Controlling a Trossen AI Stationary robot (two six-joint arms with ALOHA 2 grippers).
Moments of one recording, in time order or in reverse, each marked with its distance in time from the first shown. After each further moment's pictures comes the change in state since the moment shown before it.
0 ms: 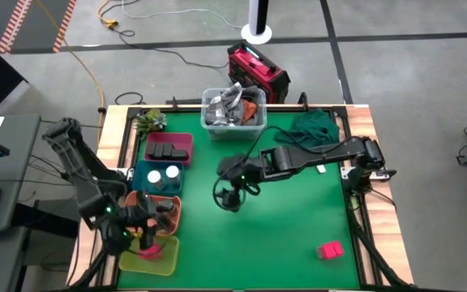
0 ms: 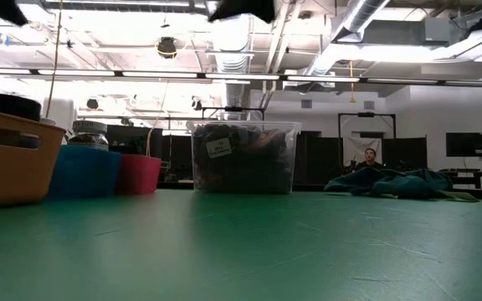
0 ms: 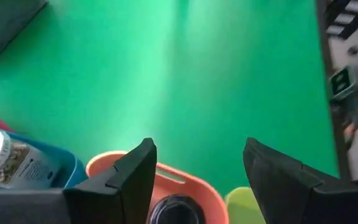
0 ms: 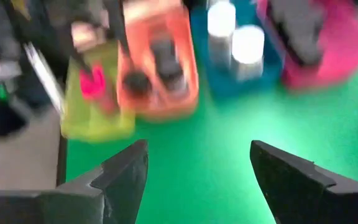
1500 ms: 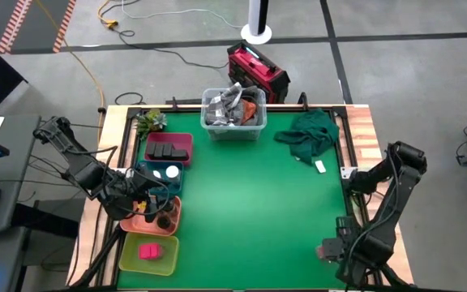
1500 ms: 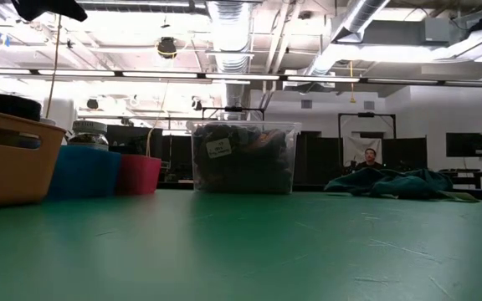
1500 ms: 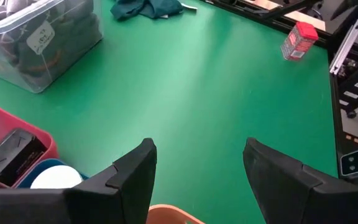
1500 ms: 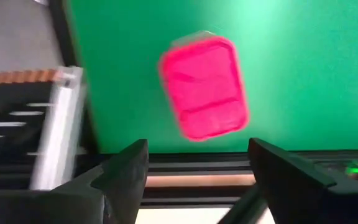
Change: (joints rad) left arm 0.243 -0.232 0.011 -0.002 0.003 0.134; right arm 0.904 -0.286 -0.546 -0.602 -0.164 0.650
